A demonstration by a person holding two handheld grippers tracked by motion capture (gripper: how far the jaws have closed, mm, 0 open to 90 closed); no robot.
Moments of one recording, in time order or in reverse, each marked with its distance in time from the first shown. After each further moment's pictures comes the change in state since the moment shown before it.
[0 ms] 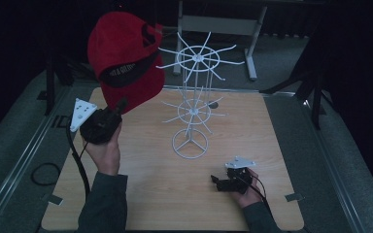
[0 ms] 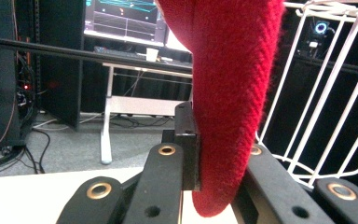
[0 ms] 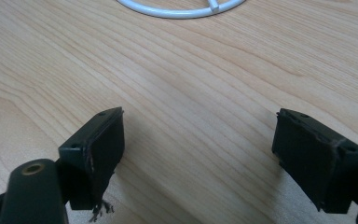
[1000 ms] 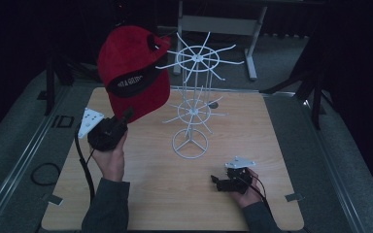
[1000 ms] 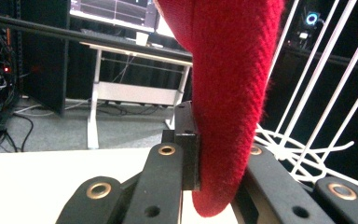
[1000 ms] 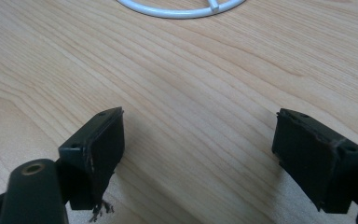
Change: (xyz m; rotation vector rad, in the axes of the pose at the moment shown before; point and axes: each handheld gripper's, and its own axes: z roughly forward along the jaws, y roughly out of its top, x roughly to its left) left arm 0.002 -0.031 0.003 0.046 -0.045 -0.041; right arm 0.000 0.000 0.000 -0.002 0.000 -0.001
